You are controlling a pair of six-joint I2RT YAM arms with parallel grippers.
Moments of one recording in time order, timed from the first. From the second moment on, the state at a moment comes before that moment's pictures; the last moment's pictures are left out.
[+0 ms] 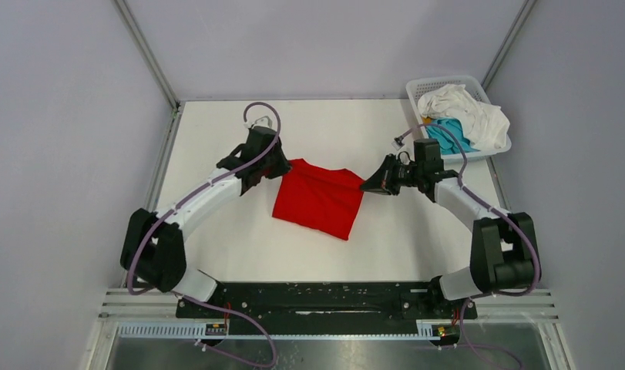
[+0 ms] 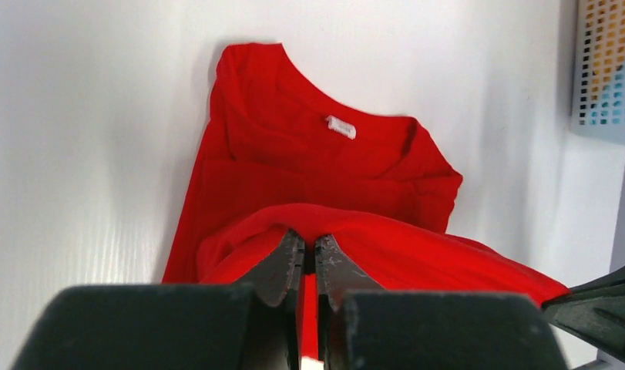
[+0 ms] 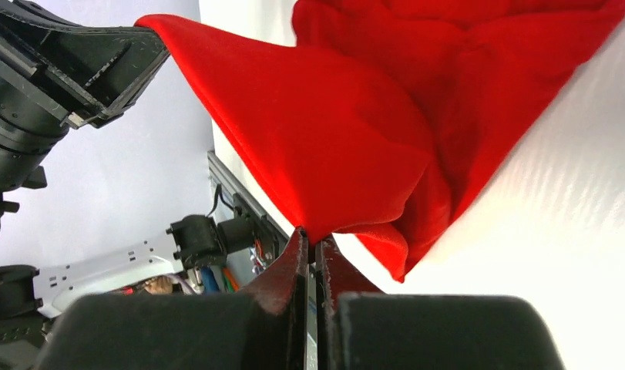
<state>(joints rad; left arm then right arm) -0.49 1.41 1.05 -0.32 -0.09 -0.72 0.18 1.40 0.82 -0.17 -0.82 0.68</state>
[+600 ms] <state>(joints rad) -0.39 2.04 1.56 -0.39 -0.01 -0.64 0.09 1.88 1.09 -0.07 -0.69 0.70</state>
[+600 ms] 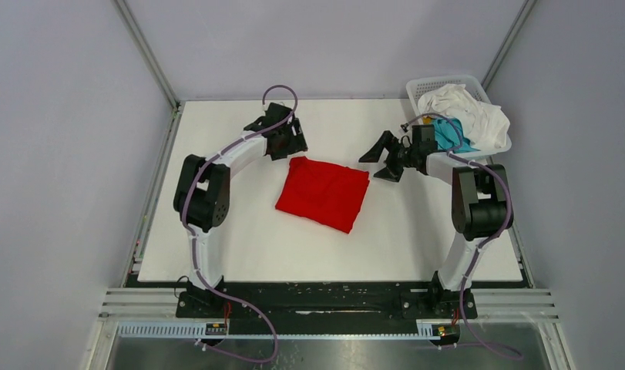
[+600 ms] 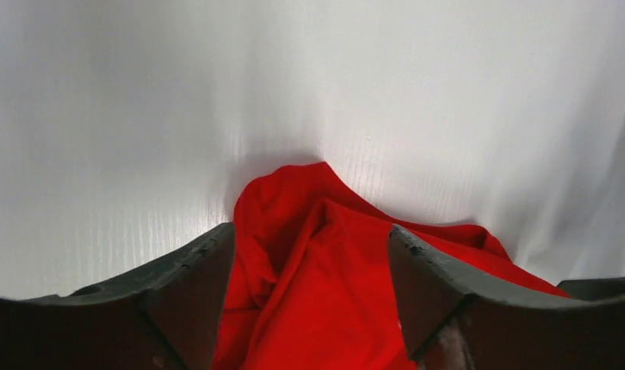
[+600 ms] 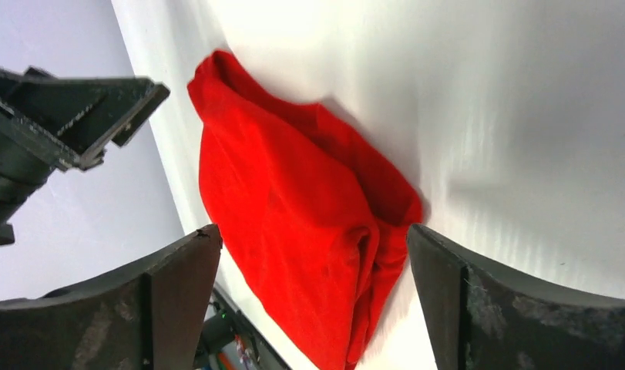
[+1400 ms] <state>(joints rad) -0.40 2.05 1.45 -0.50 0.17 -0.45 0.08 1.29 0.71 -0.28 -0.54 0.58</state>
